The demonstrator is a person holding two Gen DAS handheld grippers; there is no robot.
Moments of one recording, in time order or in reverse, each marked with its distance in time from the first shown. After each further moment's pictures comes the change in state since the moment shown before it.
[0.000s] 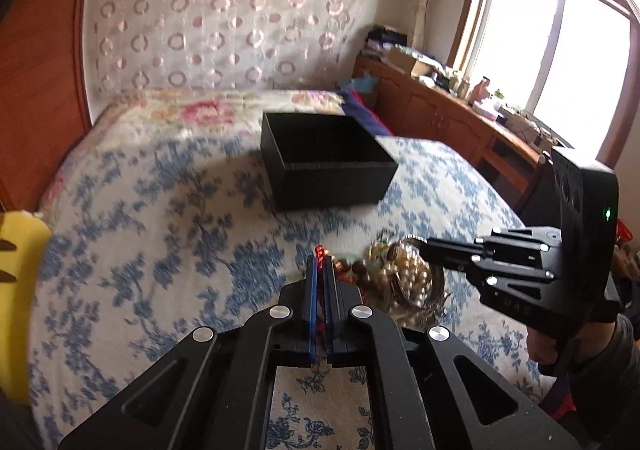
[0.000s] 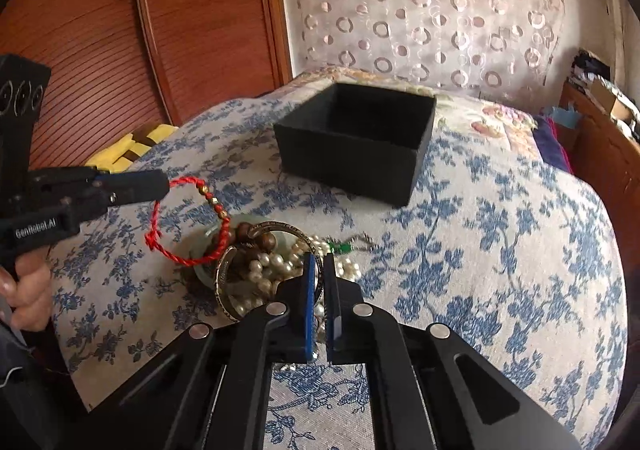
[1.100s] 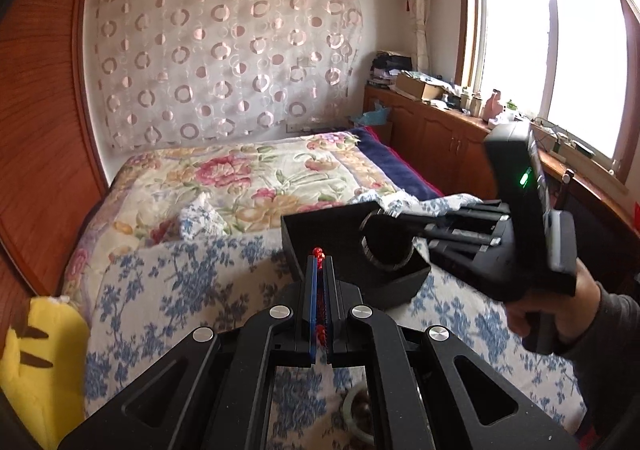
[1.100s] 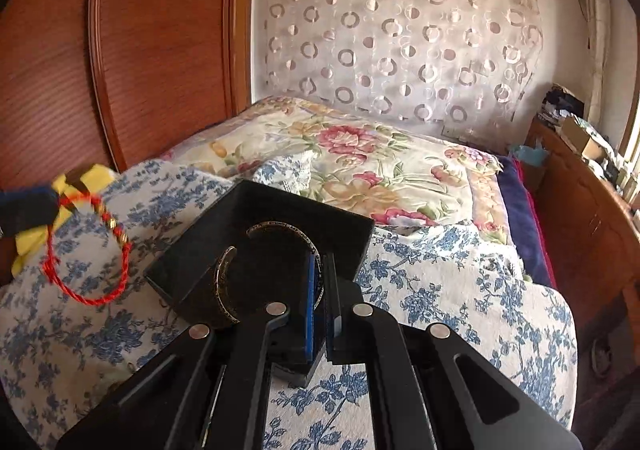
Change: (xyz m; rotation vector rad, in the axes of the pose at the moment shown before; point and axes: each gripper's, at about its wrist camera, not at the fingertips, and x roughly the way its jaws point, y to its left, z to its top) left arm 0.021 -0.002 0.087 0.118 -0.108 0.098; right arm 0.061 -0.056 0.109 -0.039 -0.064 -0.172
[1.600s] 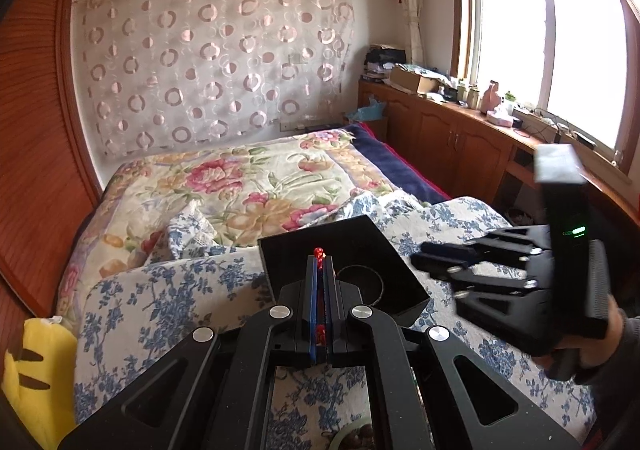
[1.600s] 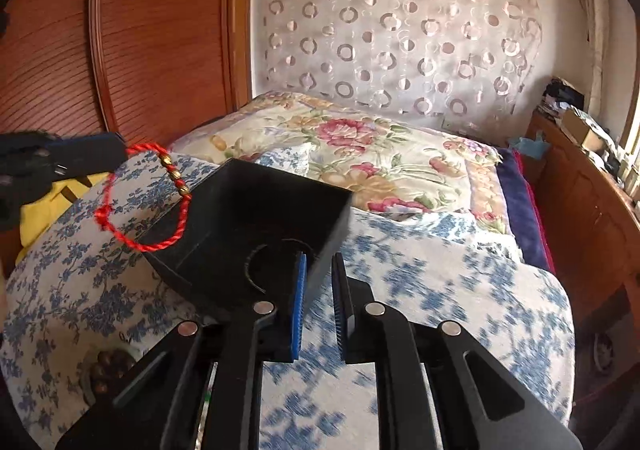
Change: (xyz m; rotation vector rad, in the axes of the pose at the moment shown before) left arm 0.043 -0.017 0.020 0.032 0.026 -0.008; right arm -0.017 -0.023 -0.022 0.029 0.002 0.017
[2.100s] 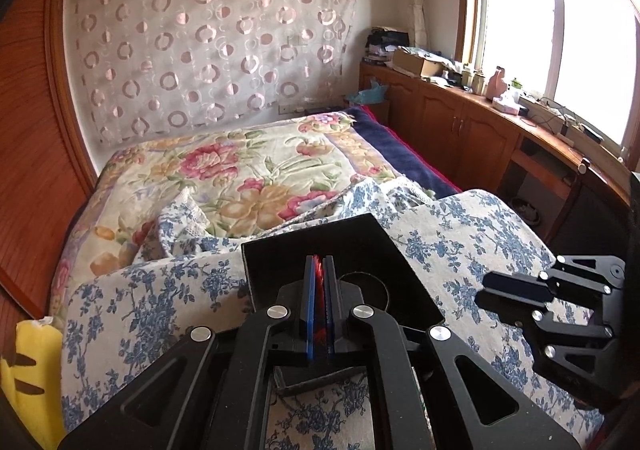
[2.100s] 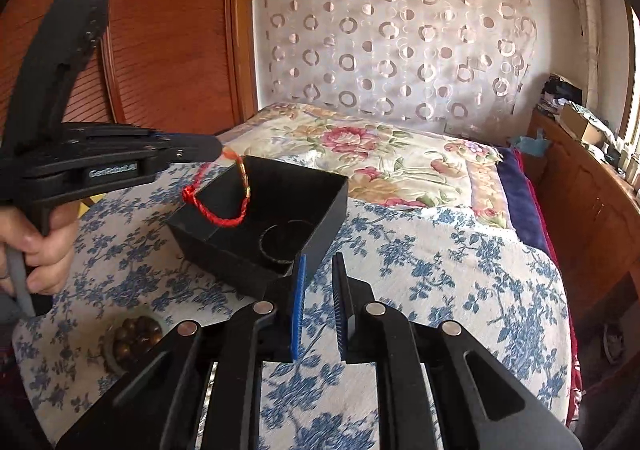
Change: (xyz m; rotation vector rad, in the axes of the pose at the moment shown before) left arm 0.036 -0.001 0.011 -0.007 0.063 0.001; right arm -0.041 -0.002 -0.027 0.023 -0.044 0.040
